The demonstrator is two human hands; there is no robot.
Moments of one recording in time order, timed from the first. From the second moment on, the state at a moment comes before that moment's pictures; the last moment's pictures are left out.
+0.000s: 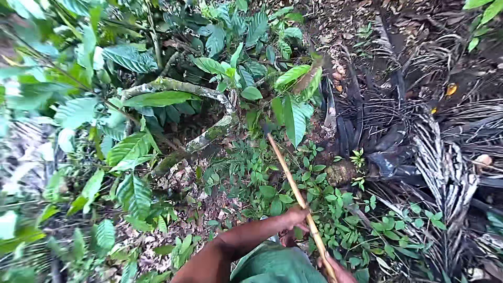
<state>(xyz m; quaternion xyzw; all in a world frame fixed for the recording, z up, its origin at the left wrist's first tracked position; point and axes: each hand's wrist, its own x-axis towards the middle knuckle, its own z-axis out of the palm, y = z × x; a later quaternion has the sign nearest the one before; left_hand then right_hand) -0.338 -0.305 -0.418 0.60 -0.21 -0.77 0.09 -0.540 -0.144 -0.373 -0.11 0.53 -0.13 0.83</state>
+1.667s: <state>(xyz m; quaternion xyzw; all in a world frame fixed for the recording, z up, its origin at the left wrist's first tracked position) -0.220 -0.410 -0.363 0.73 -0.46 -0.45 0.25 -0.614 -0.162 -0.307 -0.40 0.70 -0.19 0.56</state>
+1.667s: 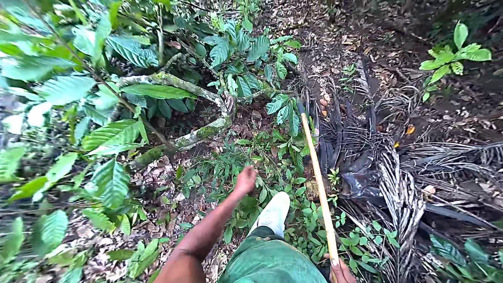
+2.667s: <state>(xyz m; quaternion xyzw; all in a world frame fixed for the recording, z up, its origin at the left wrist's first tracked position) -0.038 -0.758 -0.409 0.82 -0.19 -0.20 0.50 -0.391 -0.943 -0.434 -0.41 0.69 -0.06 0.60</state>
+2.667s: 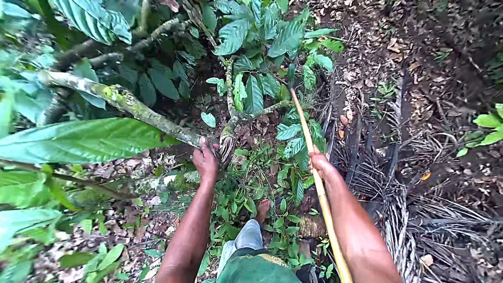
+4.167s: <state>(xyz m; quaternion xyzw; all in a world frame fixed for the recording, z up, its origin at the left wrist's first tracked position) -0.061 -0.780 -0.389 0.86 -0.17 -0.14 0.46 -0.545 -0.831 -0.408 0.08 0.46 -0.31 0.83</state>
